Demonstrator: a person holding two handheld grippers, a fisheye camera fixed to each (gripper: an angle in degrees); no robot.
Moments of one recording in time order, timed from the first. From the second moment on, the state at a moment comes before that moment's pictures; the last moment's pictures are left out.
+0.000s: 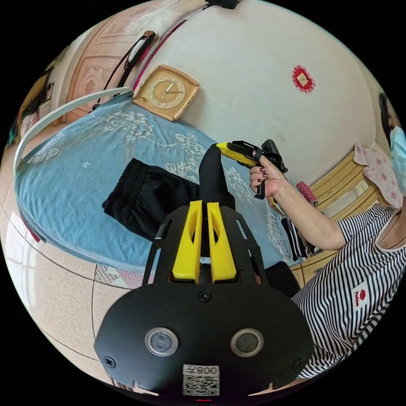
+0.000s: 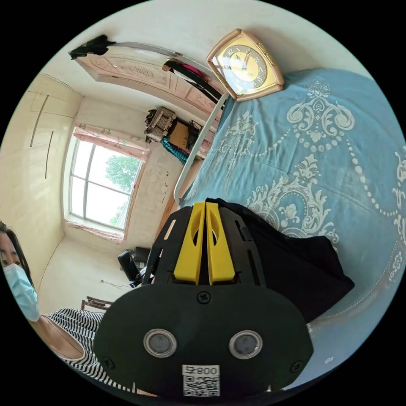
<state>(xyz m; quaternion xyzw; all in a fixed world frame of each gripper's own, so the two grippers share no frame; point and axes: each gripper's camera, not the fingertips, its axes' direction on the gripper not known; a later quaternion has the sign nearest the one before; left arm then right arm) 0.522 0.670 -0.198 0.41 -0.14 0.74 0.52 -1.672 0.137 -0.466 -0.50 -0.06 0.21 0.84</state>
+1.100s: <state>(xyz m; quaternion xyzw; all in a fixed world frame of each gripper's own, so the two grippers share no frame) 0.418 0.558 -0.317 0.52 -0.12 0.68 0.51 -1.944 0.224 -0.290 -0.69 -0.02 -0.12 0.72</state>
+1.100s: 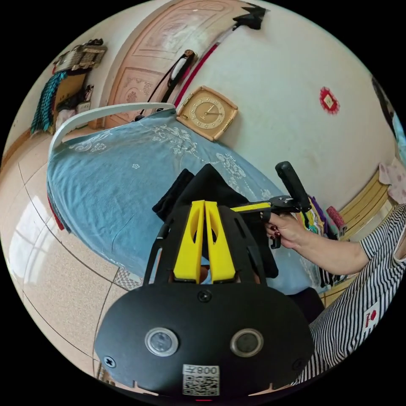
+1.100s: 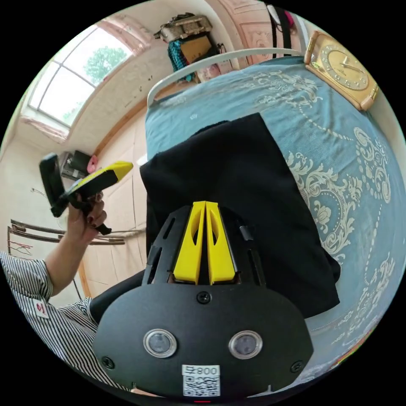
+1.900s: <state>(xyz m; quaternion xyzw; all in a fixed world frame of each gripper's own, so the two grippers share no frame) 0.427 0.530 -0.218 0.54 -0.26 0.62 0.50 -1.969 0.232 -0.199 -0.66 0.01 -0.09 0.75</state>
